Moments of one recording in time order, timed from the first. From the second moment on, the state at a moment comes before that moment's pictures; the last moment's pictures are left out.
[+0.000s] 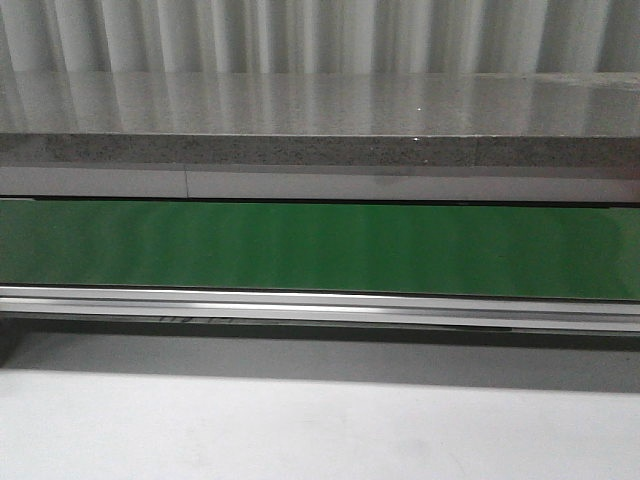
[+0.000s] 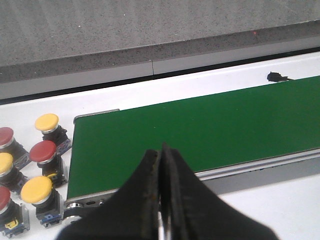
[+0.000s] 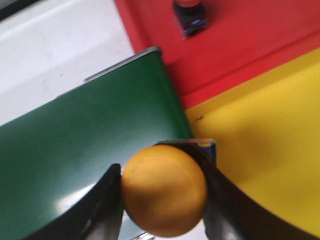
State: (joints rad) left arm -0.18 0.37 -0.54 -0.08 0.61 0.19; right arm -0.52 1.22 -0.92 0.15 0.70 0.03
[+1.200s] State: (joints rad) left arm -0.18 0.37 -0.54 -0.08 0.61 0.19; right arm -0.63 1.46 -0.84 0.16 0.45 0.10
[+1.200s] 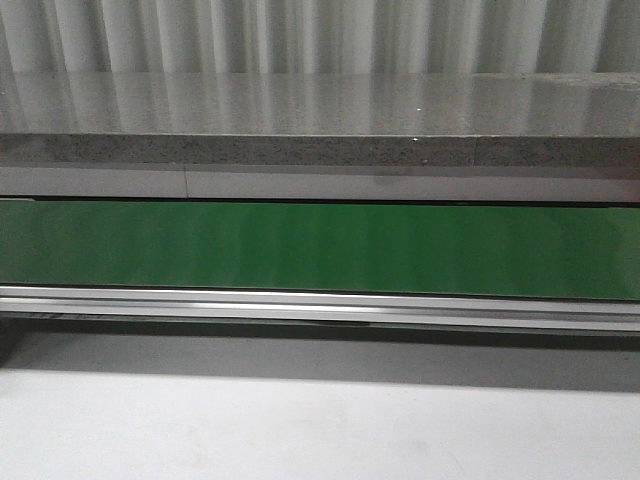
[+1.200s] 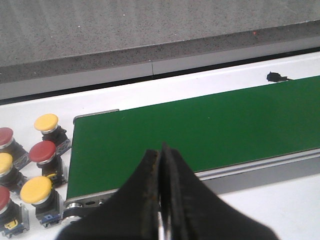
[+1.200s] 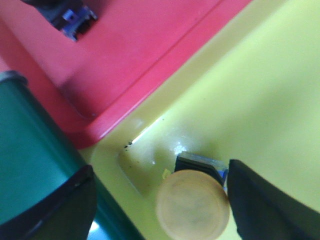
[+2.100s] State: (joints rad) left arm -0.18 0.37 -0.54 -0.08 0.61 0.19; right arm -0.09 1.03 -0.84 0.14 0.70 -0.10
